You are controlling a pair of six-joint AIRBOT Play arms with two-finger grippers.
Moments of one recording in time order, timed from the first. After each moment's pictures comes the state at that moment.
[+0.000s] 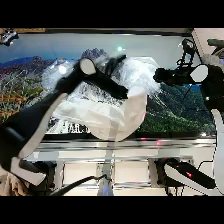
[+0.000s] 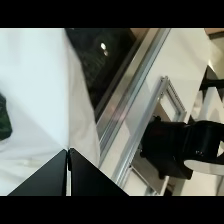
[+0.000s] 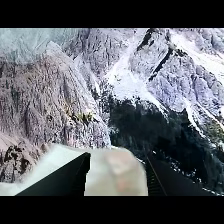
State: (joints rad) left arm -0.58 -1.67 1.70 0.78 -1.23 -1.29; right arm 0.03 -1.17 1.22 -1.31 1.03 1.68
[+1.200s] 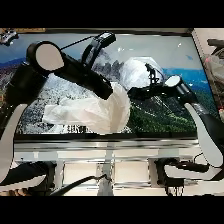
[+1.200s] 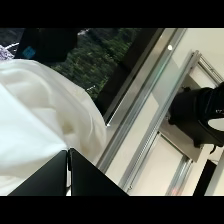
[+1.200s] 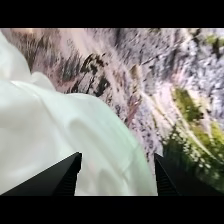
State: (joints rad) left arm -0.61 -1.37 1.70 1.05 -1.38 -1.33; right arm 0.11 -1.43 1.06 -0.71 1.07 1.11
